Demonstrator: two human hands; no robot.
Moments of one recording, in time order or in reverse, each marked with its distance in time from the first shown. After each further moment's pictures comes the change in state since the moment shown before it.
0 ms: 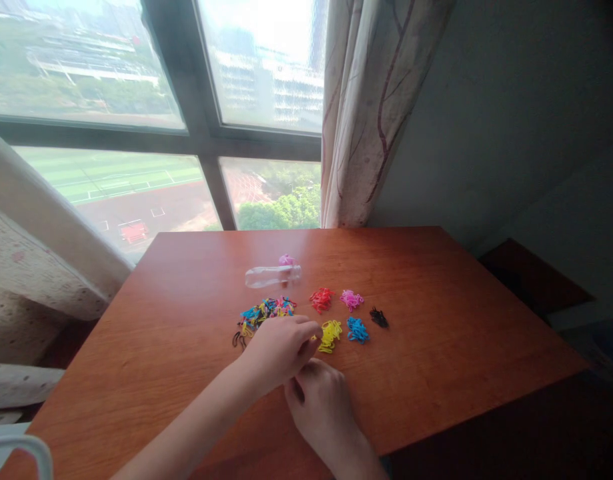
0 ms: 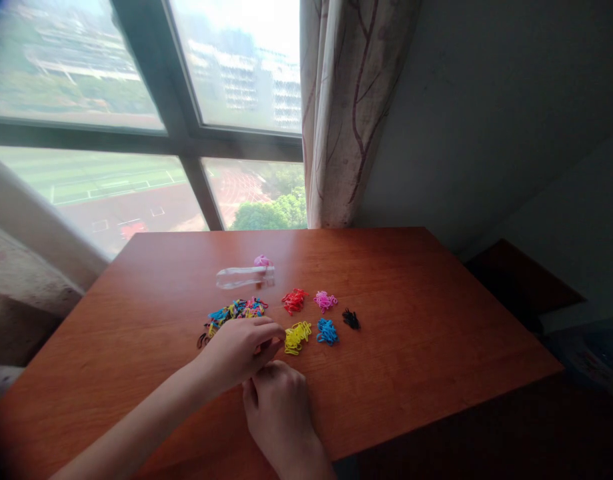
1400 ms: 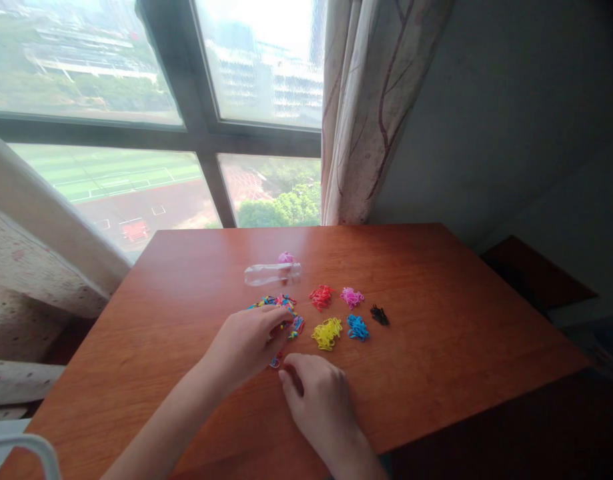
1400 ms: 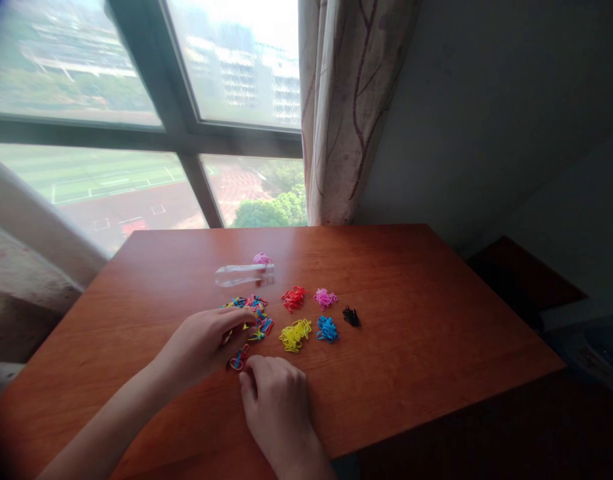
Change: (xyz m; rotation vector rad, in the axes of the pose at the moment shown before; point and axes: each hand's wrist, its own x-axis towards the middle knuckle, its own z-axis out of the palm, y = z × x) left_hand -0.024 -0.023 -0.025 0.041 0.063 -0.122; right_hand 0.004 -0.008 -0.010 0.125 0.021 0.017
